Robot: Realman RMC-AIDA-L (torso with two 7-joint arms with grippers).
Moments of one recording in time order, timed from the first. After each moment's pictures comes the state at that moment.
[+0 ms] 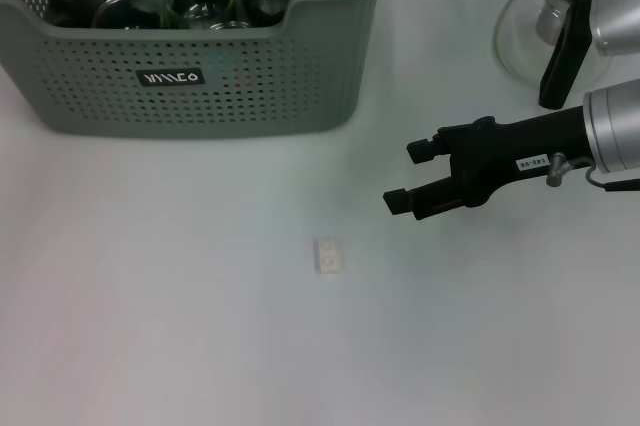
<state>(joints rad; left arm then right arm) -0.76 -1.96 0.64 1.49 2.44 1.79 -2.38 0.66 2.06 -1.17 -0.76 -2.01 -1.42 1.81</state>
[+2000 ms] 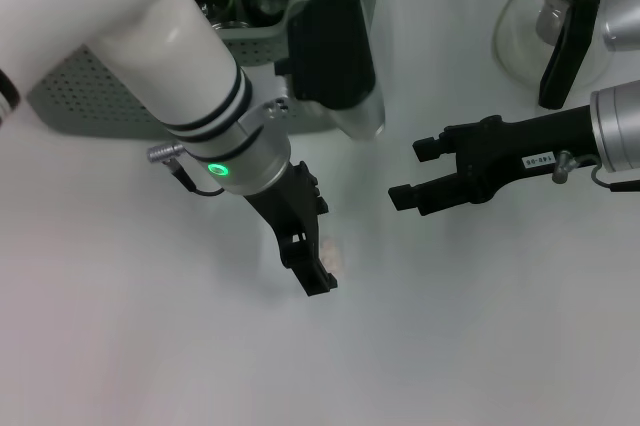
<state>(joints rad) -0.68 -2.17 1.60 1.20 2.55 1.49 -2.17 0.66 2.05 -1.15 -0.75 -2.01 -1.42 1.82</state>
